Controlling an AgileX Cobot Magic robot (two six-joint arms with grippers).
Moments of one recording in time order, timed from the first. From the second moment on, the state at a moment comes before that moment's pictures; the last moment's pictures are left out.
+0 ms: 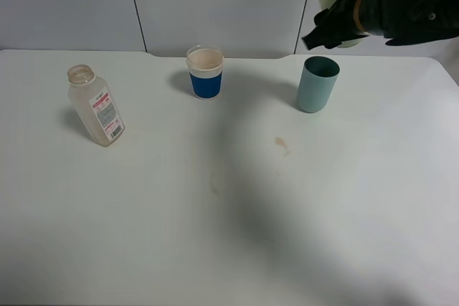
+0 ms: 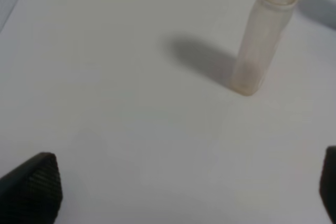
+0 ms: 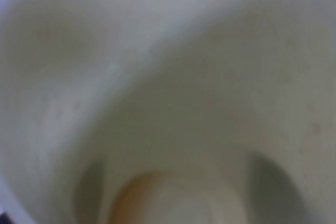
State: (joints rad) left arm -0.04 -0.01 -0.52 0.09 1.05 -0.14; right arm 0.51 1.61 -0.98 -1.56 0.50 1.26
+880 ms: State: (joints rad) left arm -0.04 -0.01 -0.52 0.09 1.05 -0.14; right arm 0.70 1.52 -0.96 -0.30 -0.08 0.05
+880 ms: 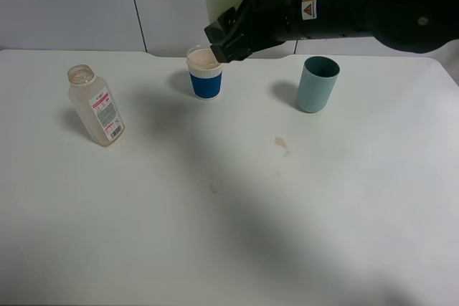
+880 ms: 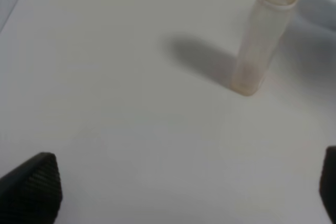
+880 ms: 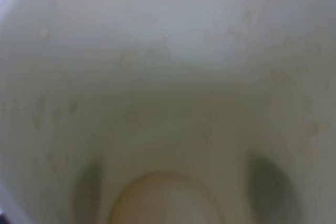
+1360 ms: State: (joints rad) left arm -0.04 -0.01 -0.52 0.09 1.05 -0.14; right arm 0.73 1.52 -0.64 0.03 -0.45 -0.16
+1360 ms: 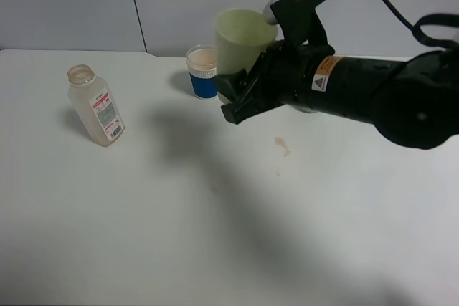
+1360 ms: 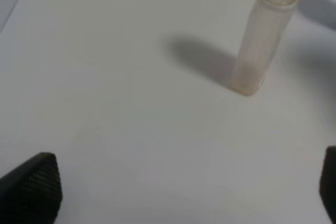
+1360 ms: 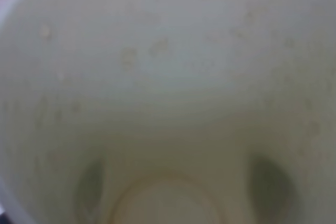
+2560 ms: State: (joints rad) left arm -0.04 -0.01 -0.52 0.09 1.05 -0.14; right arm 0.73 1.96 -0.53 0.19 -0.83 -0.13
